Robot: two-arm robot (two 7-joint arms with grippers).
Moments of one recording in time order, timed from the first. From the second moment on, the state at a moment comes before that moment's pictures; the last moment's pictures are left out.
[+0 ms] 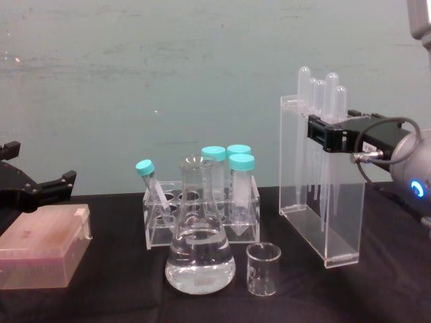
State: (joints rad) left arm -0.20 0.60 0.45 -1.41 -0.25 -0.12 0.03; right arm 0.20 0.00 -0.14 -1.45 0.01 0.06 0.07
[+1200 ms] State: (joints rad) left arm -0.20 0.60 0.45 -1.41 -0.25 -0.12 0.03; right arm 0.20 0.01 -0.14 -1.45 0.00 0.05 0.07
